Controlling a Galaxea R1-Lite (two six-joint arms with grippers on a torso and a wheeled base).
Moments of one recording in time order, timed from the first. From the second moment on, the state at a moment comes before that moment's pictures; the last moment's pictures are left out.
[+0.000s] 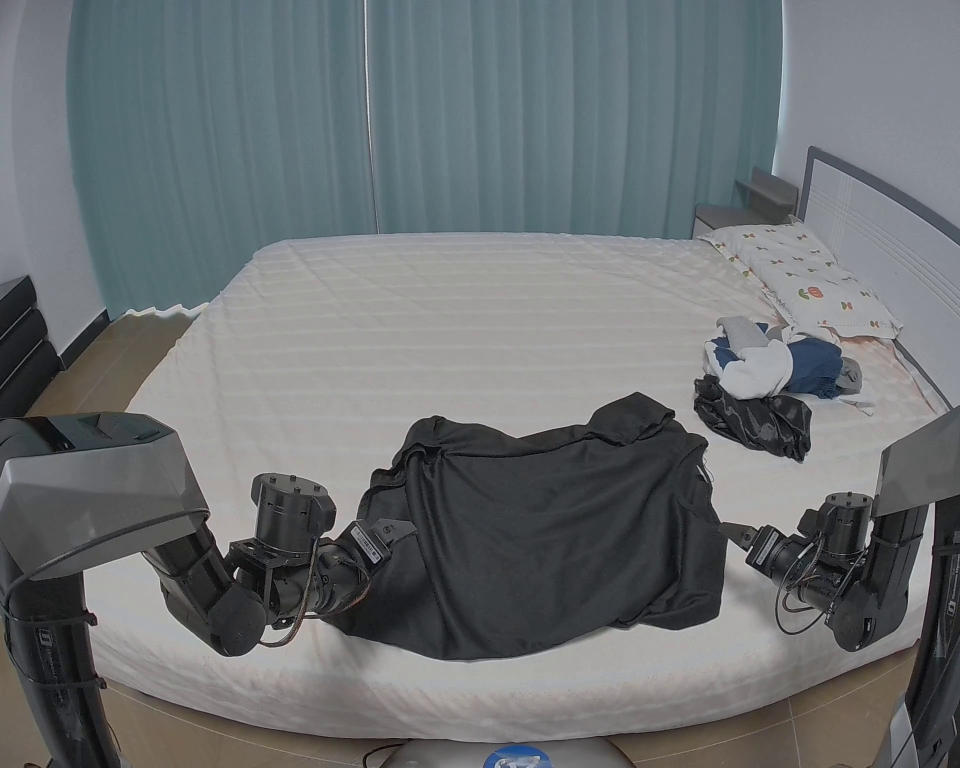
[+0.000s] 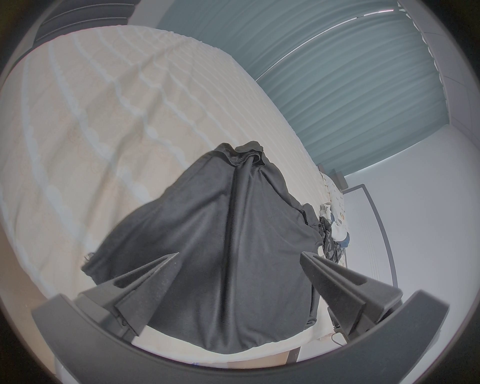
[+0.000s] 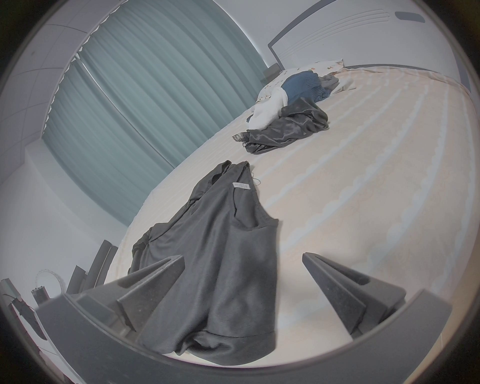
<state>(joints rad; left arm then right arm) -0.40 2.19 -0.63 -0.96 -0.05 -1.02 0.02 2.32 -0.31 -1.55 0.12 0.60</state>
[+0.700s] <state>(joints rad) -0.30 2.12 -0.51 -0.96 -0.03 -0.81 0.08 2.32 -0.29 -1.55 0.12 0.60</state>
